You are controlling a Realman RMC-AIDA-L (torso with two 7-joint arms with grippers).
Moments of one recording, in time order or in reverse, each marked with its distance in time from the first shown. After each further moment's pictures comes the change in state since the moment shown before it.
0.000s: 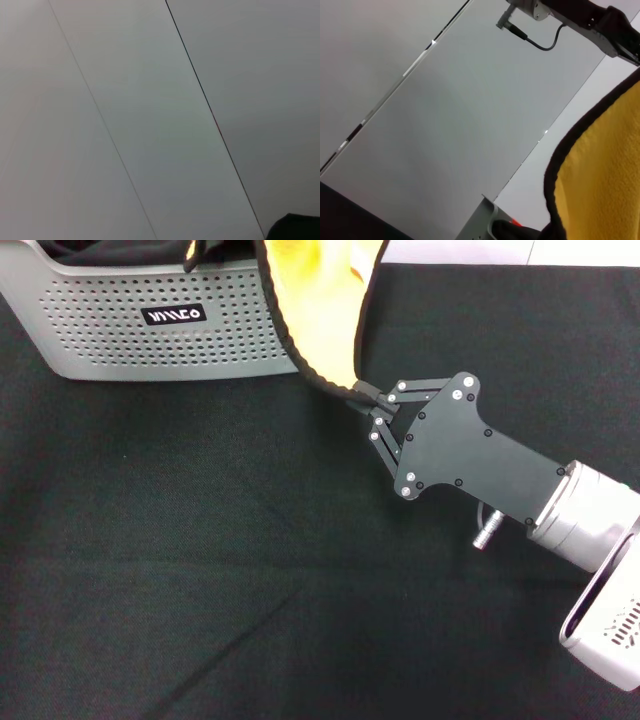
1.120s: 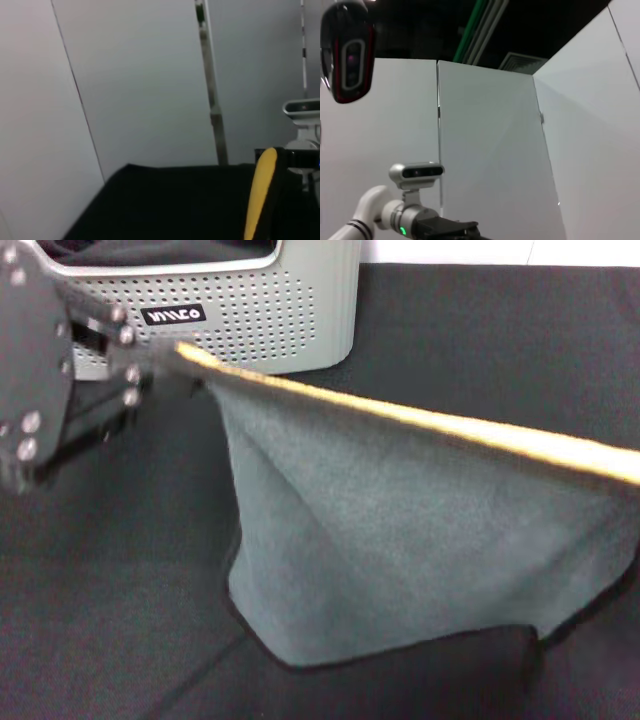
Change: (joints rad) left arm 0.128 0.028 -0.157 0.014 -0.226 0.572 -0.063; right arm -0.173 -0.182 0.084 0.310 -0.037 -0.889 0.818
